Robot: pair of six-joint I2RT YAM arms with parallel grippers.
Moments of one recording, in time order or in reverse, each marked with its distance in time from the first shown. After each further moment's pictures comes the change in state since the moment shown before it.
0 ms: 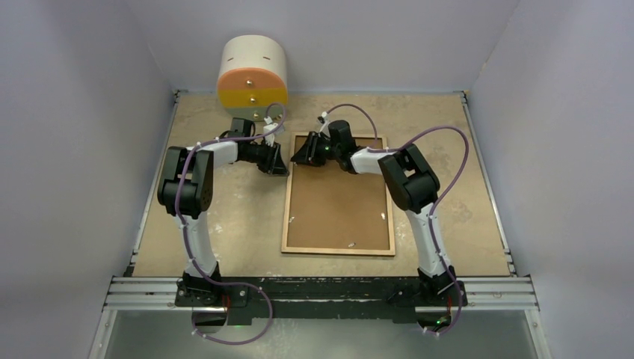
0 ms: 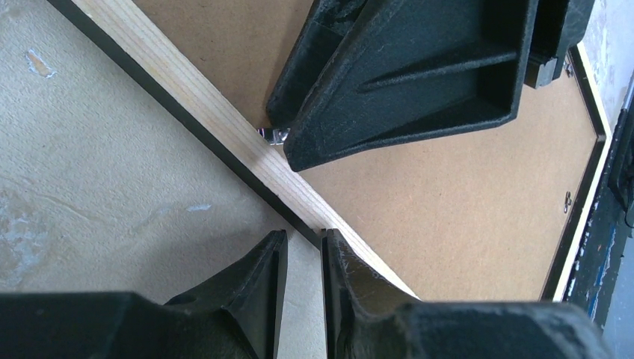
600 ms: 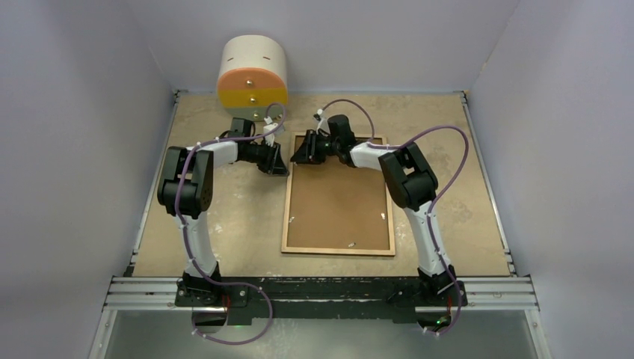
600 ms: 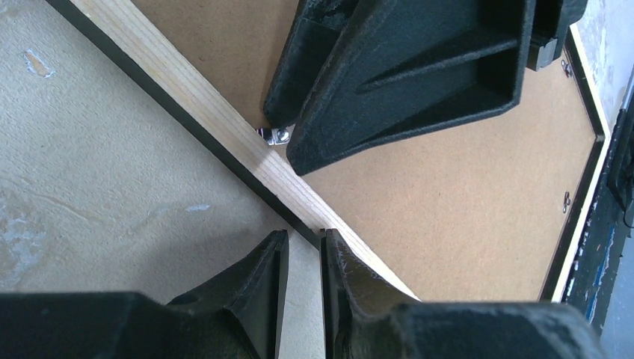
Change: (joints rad) left arm 0.000 0.000 0.000 -0.002 0.002 0.000; right arm -0.024 0.042 0.103 -0.116 -0.116 -0.093
